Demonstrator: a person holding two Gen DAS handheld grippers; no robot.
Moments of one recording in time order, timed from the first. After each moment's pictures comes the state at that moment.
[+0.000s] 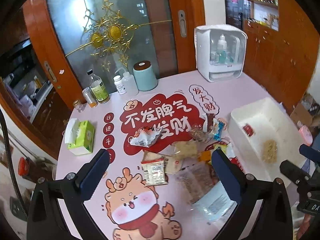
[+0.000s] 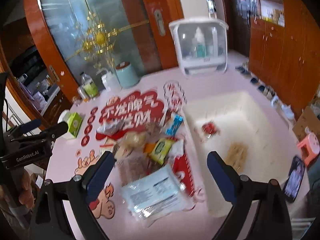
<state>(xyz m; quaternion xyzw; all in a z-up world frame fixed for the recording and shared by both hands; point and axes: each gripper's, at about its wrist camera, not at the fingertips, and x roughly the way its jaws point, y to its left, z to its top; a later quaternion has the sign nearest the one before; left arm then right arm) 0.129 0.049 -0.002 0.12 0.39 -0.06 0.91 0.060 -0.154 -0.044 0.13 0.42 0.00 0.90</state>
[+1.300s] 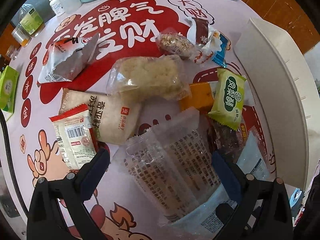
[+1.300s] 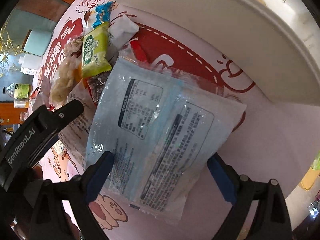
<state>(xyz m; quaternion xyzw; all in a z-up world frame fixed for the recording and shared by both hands) 0.220 -0.002 -0.237 0.08 0.63 -0.14 0.76 0.067 -0.139 -0.257 0.38 0.62 -0.16 0.67</state>
